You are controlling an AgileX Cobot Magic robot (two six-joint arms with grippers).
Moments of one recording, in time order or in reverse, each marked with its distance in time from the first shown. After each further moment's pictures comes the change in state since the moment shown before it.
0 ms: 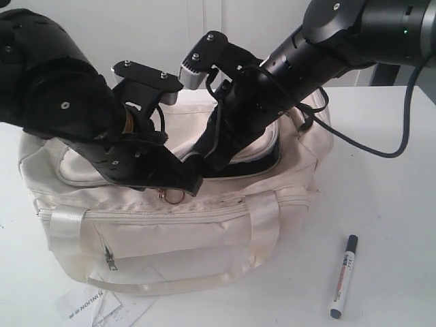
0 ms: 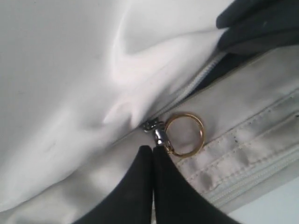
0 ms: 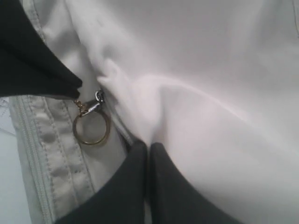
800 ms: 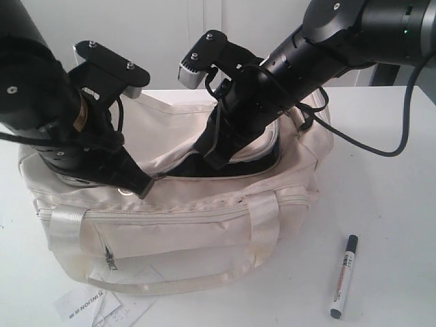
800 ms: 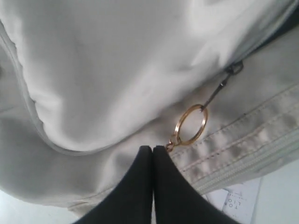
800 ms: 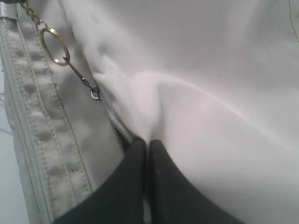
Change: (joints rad) left arm 0.000 -0.097 0.018 0.138 0.202 0.052; right arm 0.000 0.000 0.000 0.000 -0.007 0.002
